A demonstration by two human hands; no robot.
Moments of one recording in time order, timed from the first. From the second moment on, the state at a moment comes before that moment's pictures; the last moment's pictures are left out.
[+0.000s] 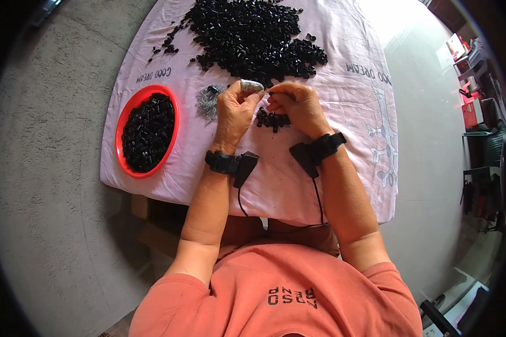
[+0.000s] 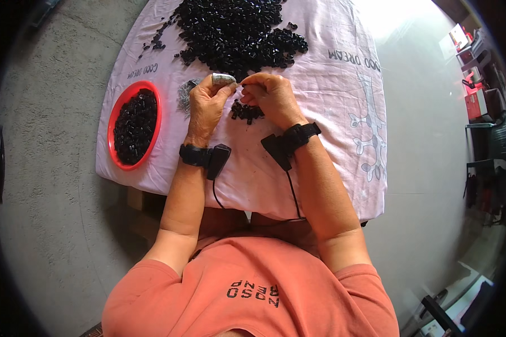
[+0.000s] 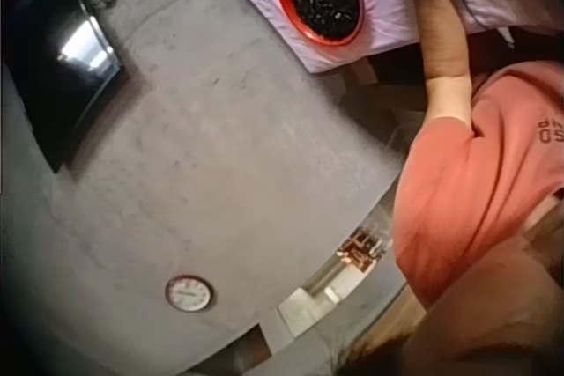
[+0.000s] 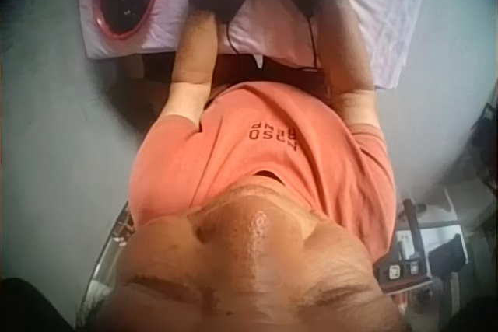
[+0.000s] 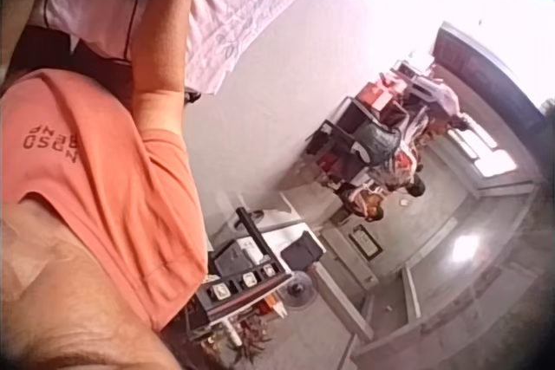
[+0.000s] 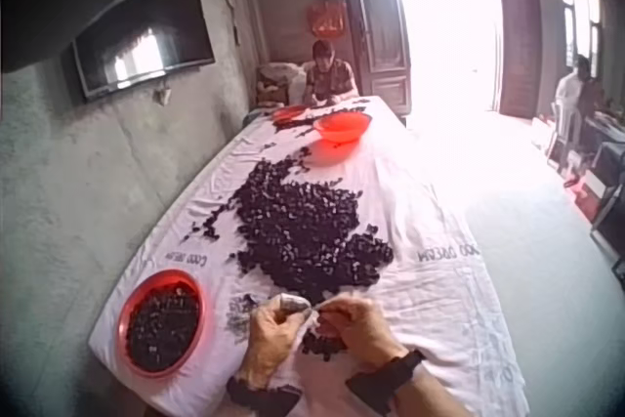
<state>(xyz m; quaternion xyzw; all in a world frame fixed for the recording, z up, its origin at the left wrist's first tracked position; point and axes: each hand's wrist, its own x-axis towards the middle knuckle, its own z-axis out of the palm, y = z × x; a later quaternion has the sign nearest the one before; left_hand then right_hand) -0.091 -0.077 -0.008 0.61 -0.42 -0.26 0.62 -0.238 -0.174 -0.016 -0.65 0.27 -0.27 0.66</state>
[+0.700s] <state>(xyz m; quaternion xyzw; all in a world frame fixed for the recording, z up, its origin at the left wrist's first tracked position) -0.104 -0.081 -0.008 0.68 -0.48 -0.06 0.55 -0.237 -0.176 -0.018 -0.66 0.25 -0.27 0.65</state>
